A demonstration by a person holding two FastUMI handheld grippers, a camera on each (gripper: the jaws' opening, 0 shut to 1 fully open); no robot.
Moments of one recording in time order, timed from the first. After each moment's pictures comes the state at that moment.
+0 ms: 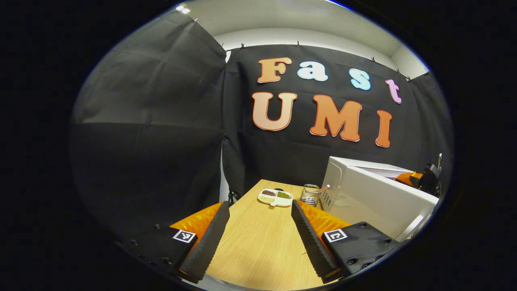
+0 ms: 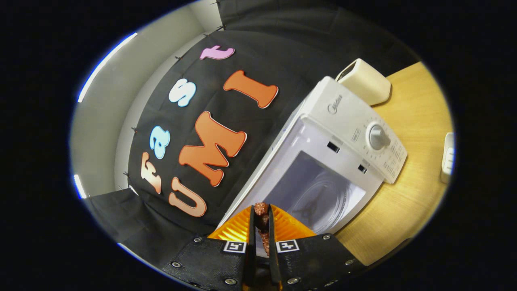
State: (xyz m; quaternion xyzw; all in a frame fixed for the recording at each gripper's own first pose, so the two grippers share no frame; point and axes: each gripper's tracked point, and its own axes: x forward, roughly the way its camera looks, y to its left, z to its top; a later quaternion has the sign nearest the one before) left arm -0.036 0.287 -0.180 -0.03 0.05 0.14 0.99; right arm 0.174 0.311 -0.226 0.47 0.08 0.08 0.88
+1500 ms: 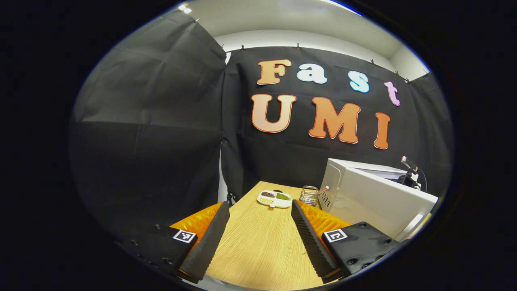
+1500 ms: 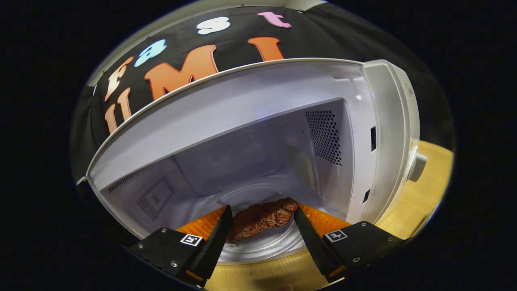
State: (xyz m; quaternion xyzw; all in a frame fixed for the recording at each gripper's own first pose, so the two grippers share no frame) left arm -0.045 0.279 -0.177 -0.04 0.04 0.13 0.99; right arm 0.241 0.305 -0.322 0.08 0.15 -0.02 0.98
